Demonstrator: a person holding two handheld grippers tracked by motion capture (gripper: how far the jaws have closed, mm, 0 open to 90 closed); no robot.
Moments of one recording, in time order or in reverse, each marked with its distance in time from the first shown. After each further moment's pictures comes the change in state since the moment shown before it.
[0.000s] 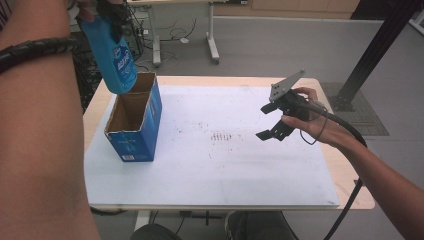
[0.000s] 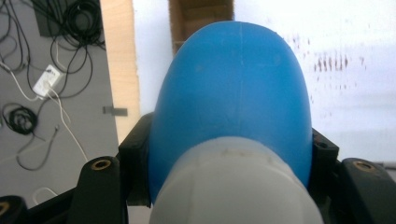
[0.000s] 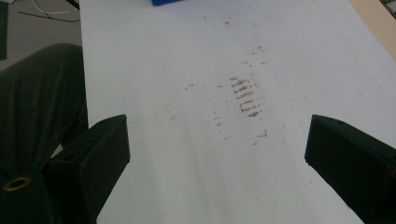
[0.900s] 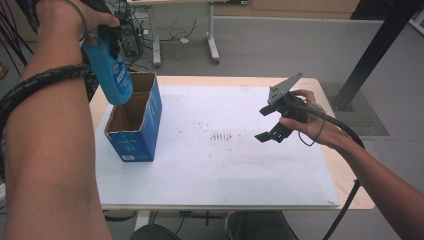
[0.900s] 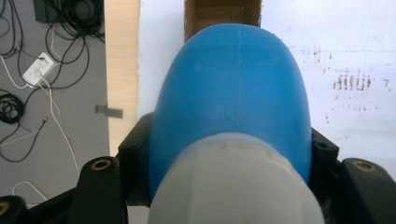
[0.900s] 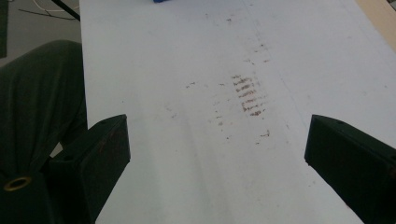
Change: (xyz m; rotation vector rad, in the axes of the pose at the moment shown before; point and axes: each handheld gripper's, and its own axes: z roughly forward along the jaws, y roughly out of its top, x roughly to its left) left arm 0.016 0.002 0.059 0.010 -0.001 -0.065; right arm 0.001 -0.003 0.005 0.005 0.004 -0.007
